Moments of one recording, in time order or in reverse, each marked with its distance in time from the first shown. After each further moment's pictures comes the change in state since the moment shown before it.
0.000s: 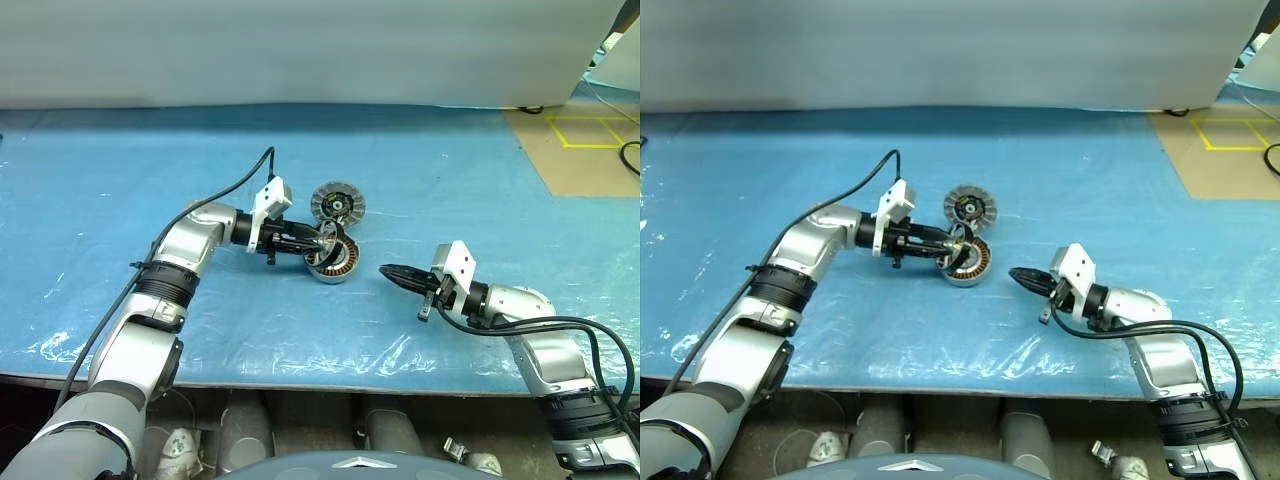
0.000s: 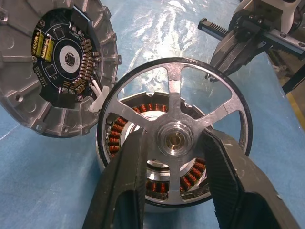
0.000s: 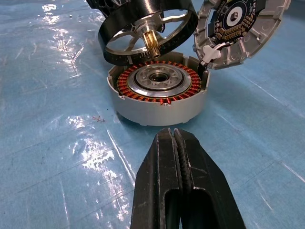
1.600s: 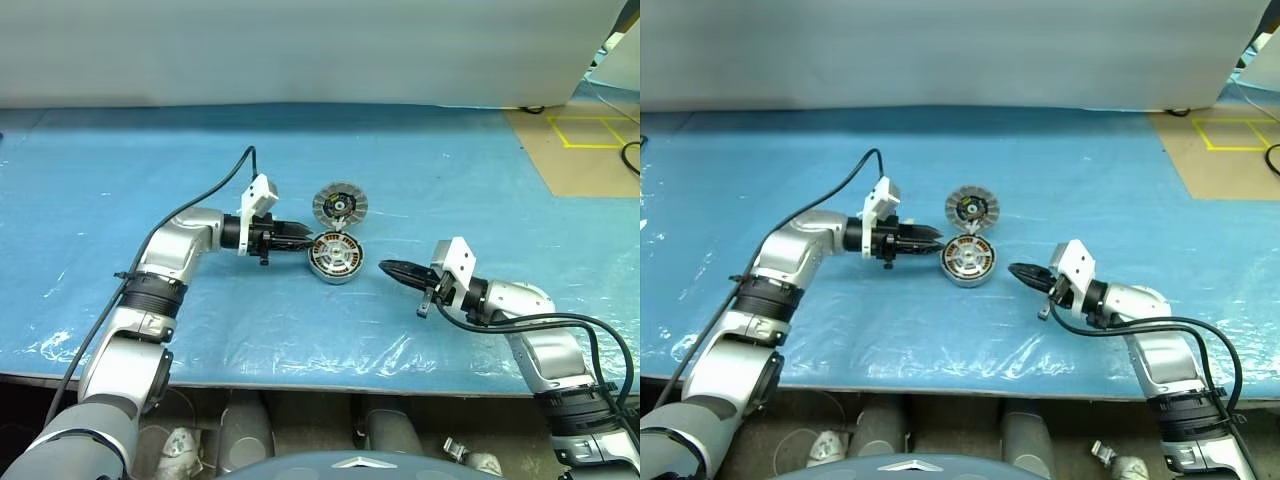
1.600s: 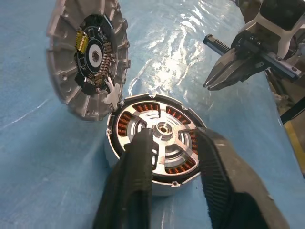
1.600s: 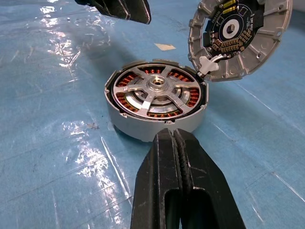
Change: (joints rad) left arm 0.105 0.032 0.091 -0.184 -0.104 0.172 0.058; right arm -0.020 0.000 0.001 0.000 -0.004 -0.007 -0.007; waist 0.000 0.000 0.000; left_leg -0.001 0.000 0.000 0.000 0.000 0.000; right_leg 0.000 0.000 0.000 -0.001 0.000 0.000
